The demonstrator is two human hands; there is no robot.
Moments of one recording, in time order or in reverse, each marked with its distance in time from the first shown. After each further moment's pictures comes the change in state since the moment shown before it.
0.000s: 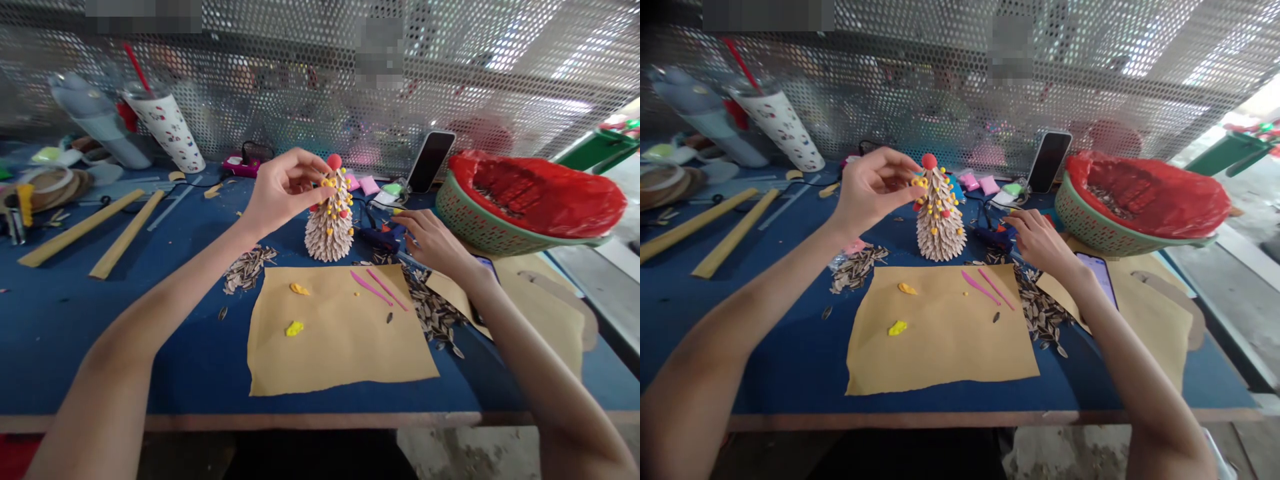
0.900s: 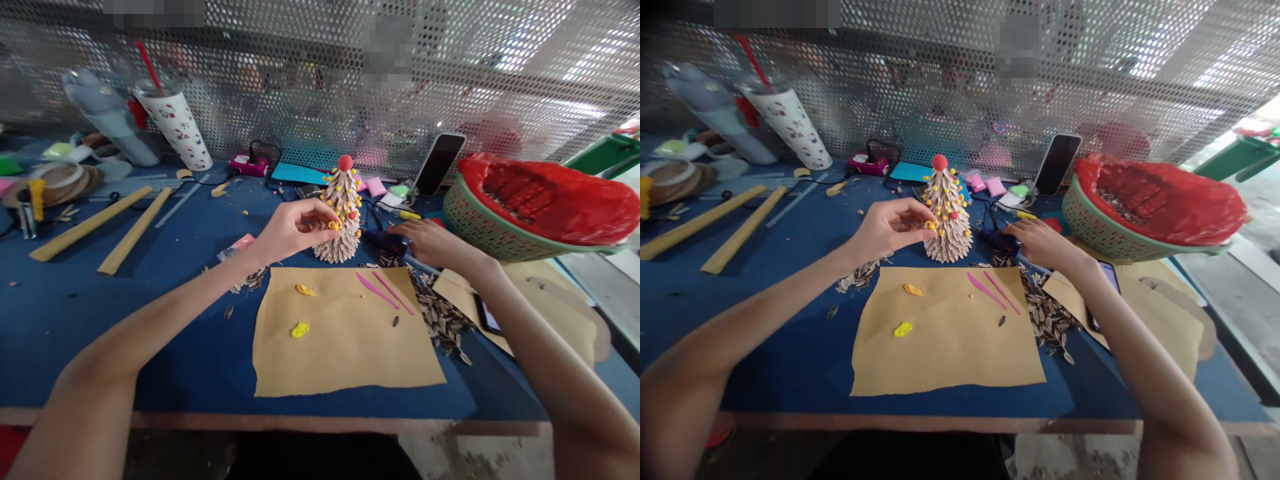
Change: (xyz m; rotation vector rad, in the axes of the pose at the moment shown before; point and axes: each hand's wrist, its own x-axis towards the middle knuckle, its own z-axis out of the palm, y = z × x) left_hand -0.038 0.002 0.005 -0.062 -0.179 -0.232; right_hand 0.015 0.023 0.016 0.015 -0.290 -0.127
